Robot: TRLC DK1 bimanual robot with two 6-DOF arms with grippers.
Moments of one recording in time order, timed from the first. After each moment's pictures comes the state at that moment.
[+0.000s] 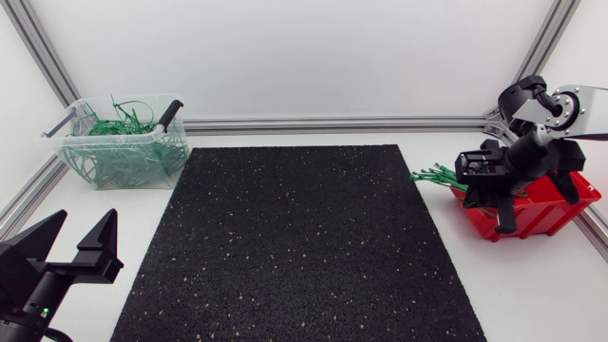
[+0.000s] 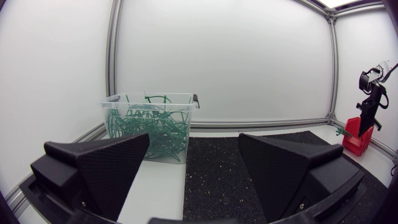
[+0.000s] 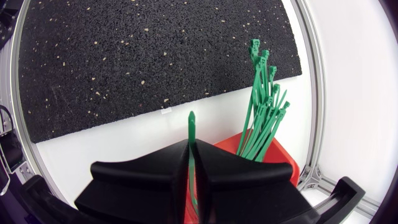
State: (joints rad) left arm 0.00 0.05 0.02 -0.01 0.01 -0.03; right arm -0.10 1.59 1.07 -0.78 -0.01 -1.44
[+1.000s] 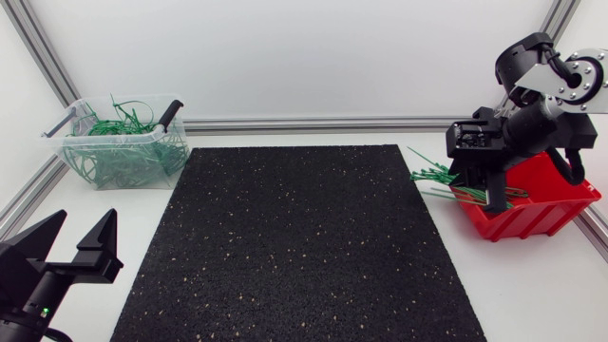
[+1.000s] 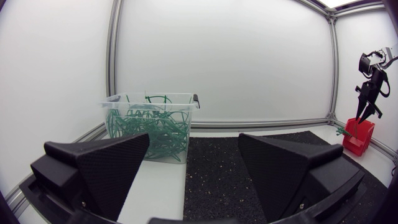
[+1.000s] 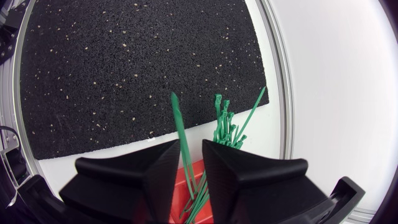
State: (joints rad) left arm 0.01 0.05 0.02 -0.01 0.01 -0.03; right arm 0.03 1.49 1.15 -0.82 -0.05 -1.35
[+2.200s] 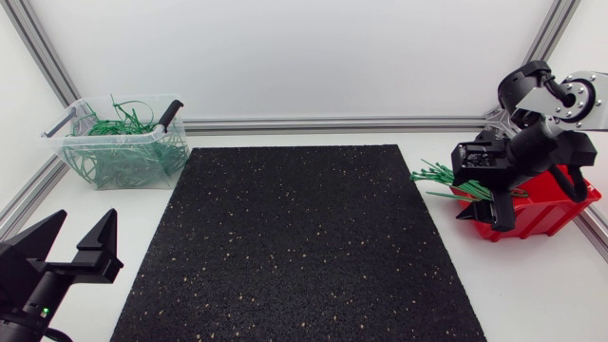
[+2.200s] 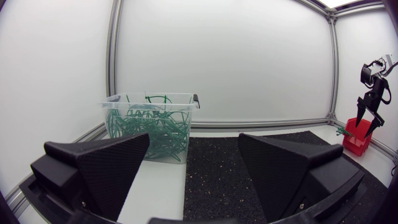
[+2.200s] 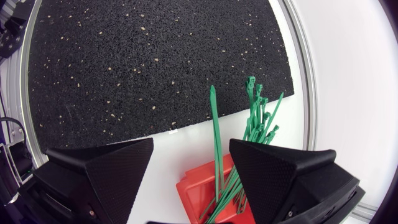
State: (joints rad) left arm 0.01 0.05 0.02 -0.01 0.01 -0.03; right arm -0.03 1.52 1.08 -0.84 -0.07 -1.39
